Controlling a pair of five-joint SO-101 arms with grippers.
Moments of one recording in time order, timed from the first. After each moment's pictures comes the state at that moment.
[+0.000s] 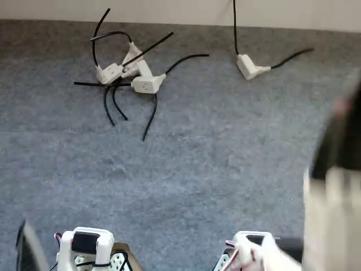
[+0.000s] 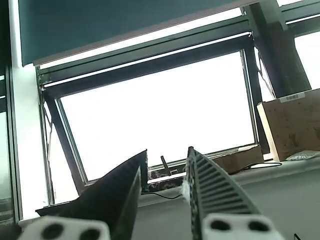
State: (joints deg) left arm -0.5 -104.0 11.8 69.2 -15.2; right arm -1.8 -19.8 -97.2 98.9 2.9
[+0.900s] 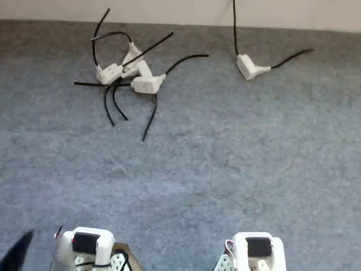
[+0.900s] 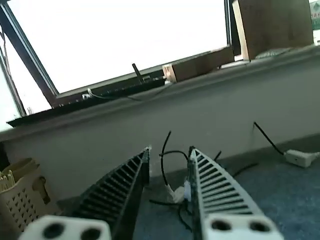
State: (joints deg) left arm 0.0 -104.3 5.4 100.0 -15.3; right arm -4.0 -85.7 -29.8 98.4 -6.6
